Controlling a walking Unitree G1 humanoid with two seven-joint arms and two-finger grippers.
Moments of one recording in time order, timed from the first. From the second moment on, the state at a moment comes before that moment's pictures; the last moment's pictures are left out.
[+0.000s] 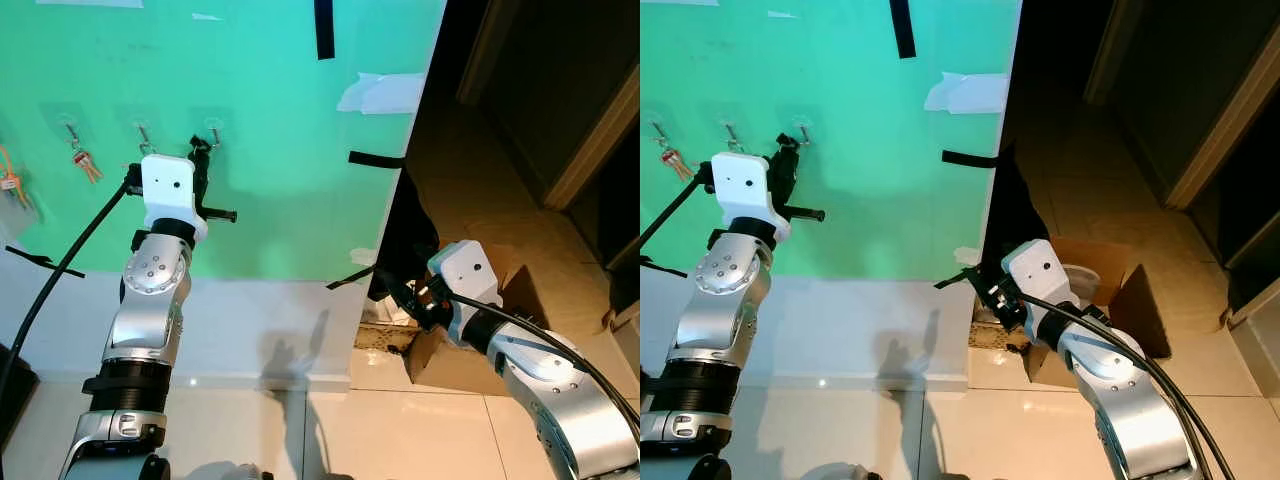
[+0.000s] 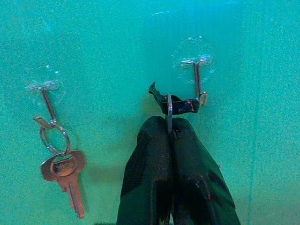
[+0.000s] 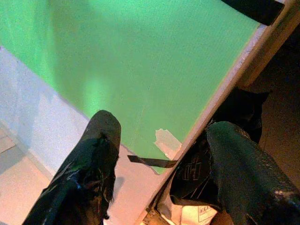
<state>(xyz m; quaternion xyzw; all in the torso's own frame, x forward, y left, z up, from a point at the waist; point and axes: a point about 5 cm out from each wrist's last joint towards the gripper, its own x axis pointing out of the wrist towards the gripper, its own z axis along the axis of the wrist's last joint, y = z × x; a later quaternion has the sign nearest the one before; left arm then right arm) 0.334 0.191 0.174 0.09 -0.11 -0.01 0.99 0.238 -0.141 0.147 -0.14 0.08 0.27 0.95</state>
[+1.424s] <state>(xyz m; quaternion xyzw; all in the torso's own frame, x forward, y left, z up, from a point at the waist) 0.323 0.171 0.182 0.06 -0.15 -0.06 0.99 0.237 -0.141 0.146 -0.14 0.08 0.27 0.95</state>
